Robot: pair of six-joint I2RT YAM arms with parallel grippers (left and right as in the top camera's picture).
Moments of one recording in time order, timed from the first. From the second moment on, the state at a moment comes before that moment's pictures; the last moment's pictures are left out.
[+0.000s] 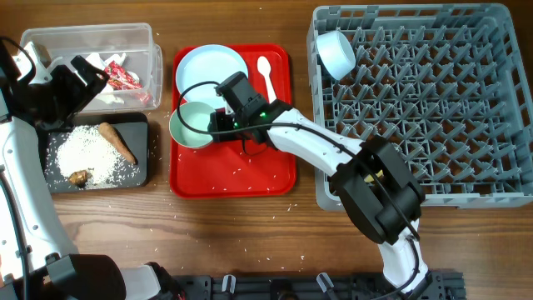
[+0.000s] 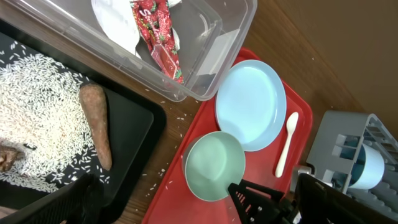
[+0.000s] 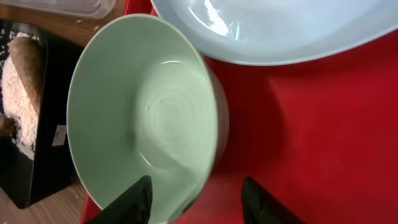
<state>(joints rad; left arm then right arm) 0.44 1.54 1.60 -1.12 0.37 -0.30 0.74 2.13 1.51 -0.33 -0.25 0.57</state>
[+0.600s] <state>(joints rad) 0.44 1.54 1.60 -1.12 0.37 -0.30 0.74 2.13 1.51 -0.43 -0.16 0.62</state>
